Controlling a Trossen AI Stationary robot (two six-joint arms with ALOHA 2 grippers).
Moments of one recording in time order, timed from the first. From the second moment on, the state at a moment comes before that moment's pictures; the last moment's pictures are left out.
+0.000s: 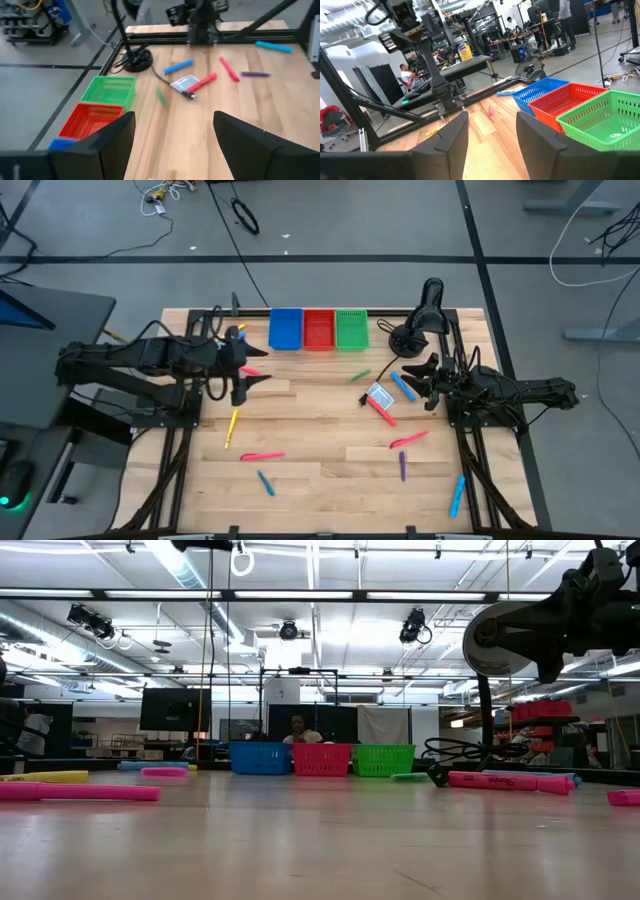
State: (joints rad) left arm -0.09 0.97 1.11 -0.60 -0.31 -0.01; right arm 0.04 0.01 0.02 0.07 0.30 0.33
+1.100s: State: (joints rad) left arm -0.34 1.47 1.80 -1.22 0.00 0.20; right arm 0.04 0.01 0.02 0.07 0.30 0.33
